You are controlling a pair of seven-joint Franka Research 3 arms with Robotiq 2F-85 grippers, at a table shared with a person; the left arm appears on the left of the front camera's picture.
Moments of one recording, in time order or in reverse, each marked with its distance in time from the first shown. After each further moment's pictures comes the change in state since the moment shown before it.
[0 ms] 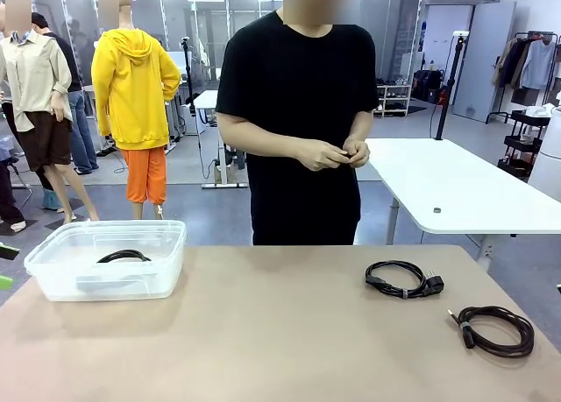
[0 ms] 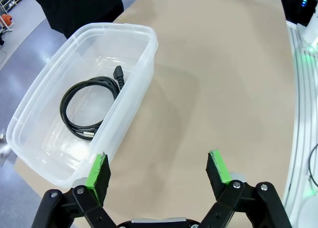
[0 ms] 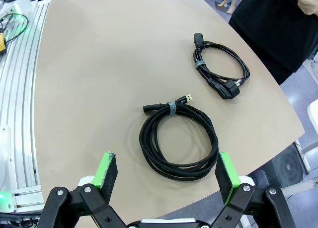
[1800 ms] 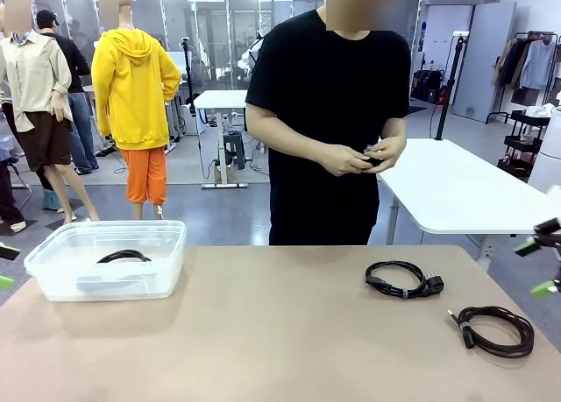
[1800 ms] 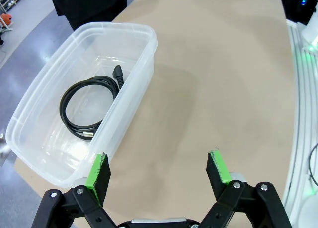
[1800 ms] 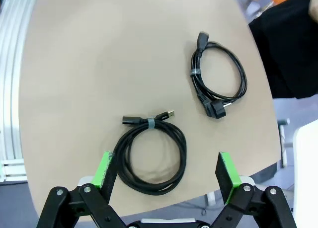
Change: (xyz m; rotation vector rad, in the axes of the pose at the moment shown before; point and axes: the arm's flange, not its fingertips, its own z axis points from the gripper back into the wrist) left arm 0.001 0.000 -0.001 -0.001 0.006 -0.002; right arm 0.146 -0.031 -0.057 0.049 0.354 0.216
